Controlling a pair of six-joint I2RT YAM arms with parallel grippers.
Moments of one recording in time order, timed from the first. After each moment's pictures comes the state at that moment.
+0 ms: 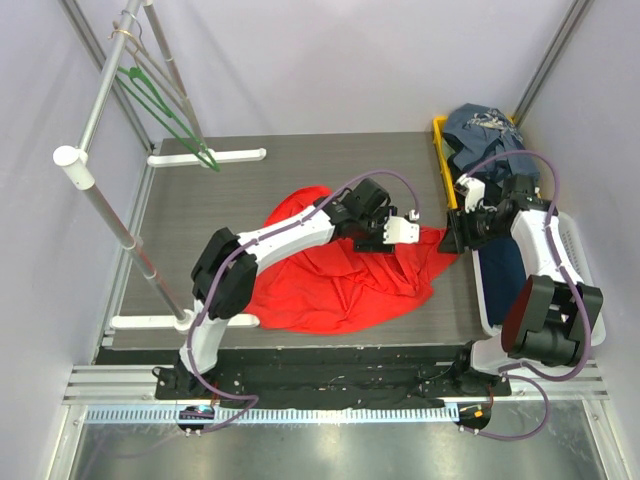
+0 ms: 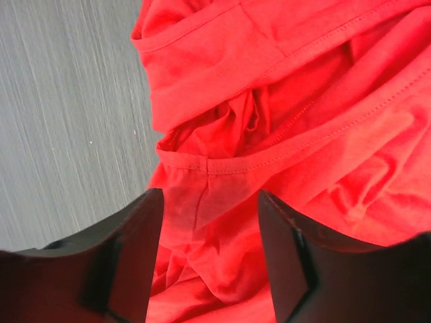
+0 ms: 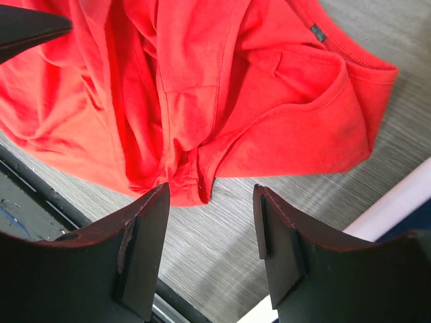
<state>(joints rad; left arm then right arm) -0.89 2.07 1.75 -0.54 0.18 0.84 -0.25 1.45 1.11 -0.89 -0.66 -0.58</state>
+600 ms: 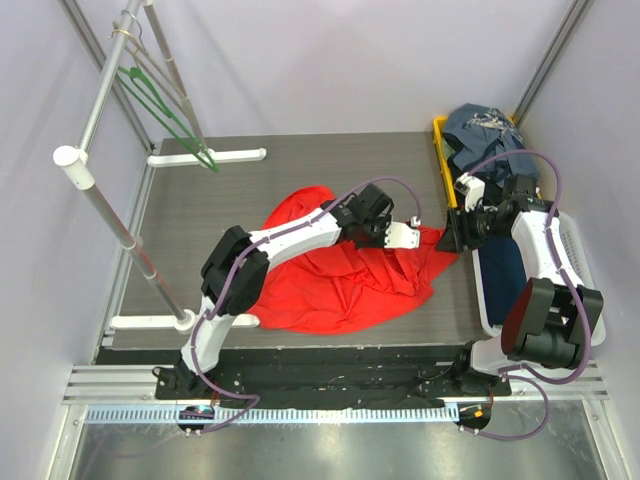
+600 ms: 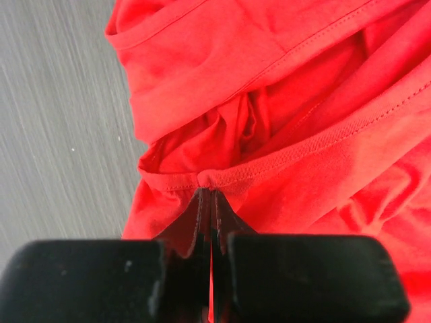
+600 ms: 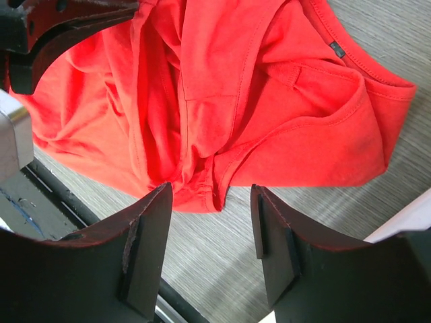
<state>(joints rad) -0.89 2.15 1.77 -0.53 0.16 0.87 -0.26 1.43 1.11 -0.89 -0.74 -0.58</state>
